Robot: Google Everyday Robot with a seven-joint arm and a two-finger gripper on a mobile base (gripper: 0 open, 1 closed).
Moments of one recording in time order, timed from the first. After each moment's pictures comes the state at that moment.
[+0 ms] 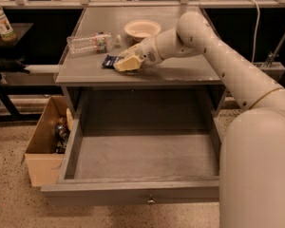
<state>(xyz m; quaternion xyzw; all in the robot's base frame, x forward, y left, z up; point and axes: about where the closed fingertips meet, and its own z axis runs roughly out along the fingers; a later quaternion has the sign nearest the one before) 0.740 0.070 0.820 -0.54 0.66 0.33 0.40</state>
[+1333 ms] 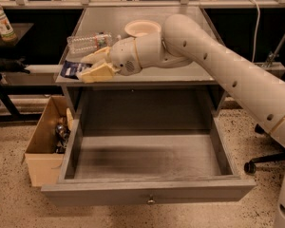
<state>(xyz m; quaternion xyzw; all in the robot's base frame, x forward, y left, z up) 0.600 0.147 0.897 -0.58 0.55 0.41 0.44</state>
